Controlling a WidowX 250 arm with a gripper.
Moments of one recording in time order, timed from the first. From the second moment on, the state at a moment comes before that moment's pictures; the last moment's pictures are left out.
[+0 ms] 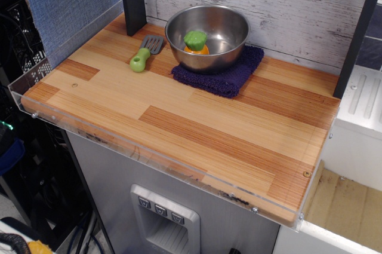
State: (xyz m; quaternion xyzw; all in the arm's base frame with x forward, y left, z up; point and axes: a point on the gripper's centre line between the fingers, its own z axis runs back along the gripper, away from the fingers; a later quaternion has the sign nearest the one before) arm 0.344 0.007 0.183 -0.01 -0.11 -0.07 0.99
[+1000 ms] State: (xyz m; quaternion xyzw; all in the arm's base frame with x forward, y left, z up) arm 0.316 0.106 0.159 -0.01 -0.10 0.02 0.99
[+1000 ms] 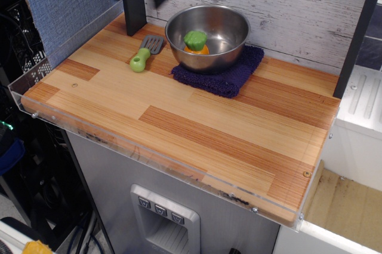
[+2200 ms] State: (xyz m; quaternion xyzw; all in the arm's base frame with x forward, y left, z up) arm 0.371 0.152 0.035 0.05 0.02 0.02 1.00
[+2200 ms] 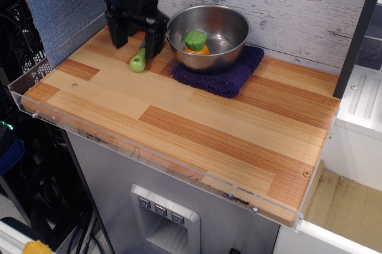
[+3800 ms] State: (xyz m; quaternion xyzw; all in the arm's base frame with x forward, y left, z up) arm 0.318 0.186 0.101 0.02 -0.01 0.14 0.99
